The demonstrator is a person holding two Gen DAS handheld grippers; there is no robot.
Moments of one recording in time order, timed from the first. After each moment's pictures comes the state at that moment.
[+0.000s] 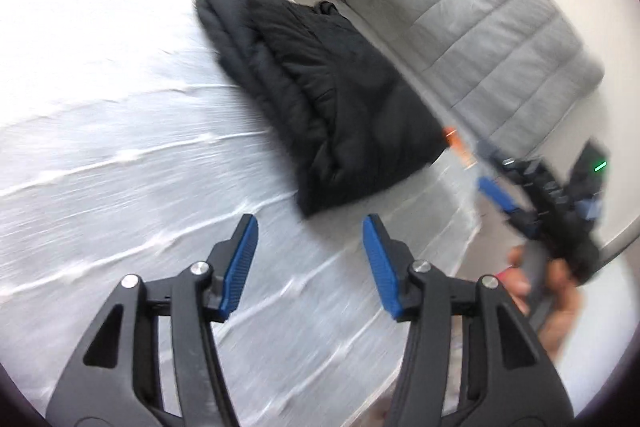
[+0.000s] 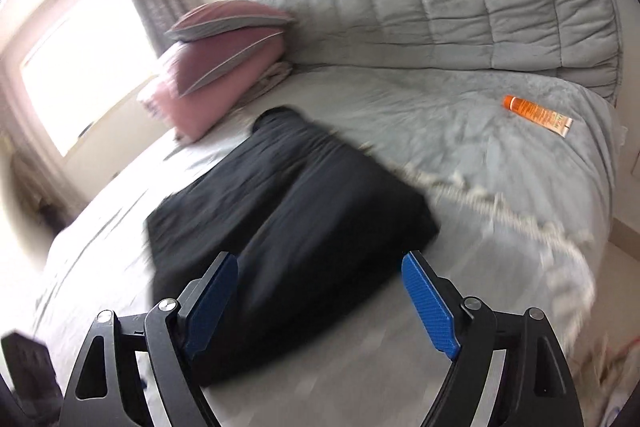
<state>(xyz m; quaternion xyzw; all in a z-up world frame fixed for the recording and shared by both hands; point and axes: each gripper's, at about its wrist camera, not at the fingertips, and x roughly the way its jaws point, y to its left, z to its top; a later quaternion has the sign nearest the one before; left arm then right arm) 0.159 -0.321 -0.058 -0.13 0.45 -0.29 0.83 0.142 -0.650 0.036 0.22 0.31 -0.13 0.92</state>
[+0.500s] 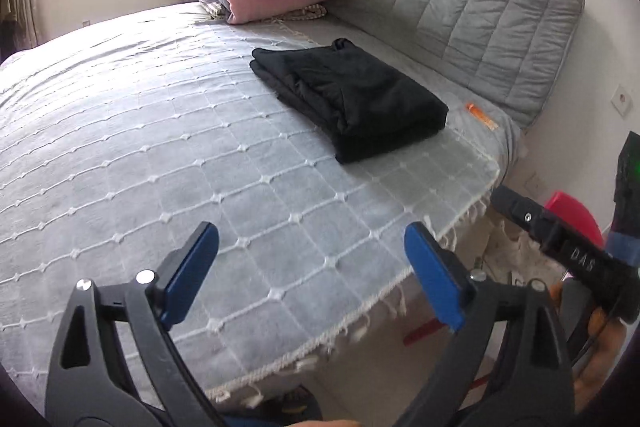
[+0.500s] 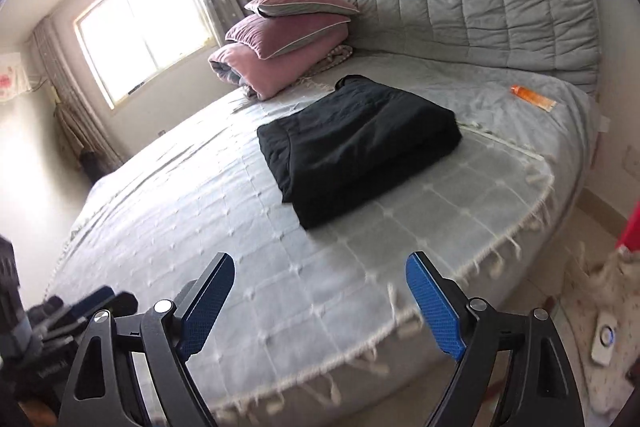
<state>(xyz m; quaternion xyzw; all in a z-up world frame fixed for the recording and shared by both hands) 0.014 -0.264 0.016 -0.01 0.39 -0.21 0.90 -0.023 -0.512 0.069 0.17 0.32 -0.07 0.93</state>
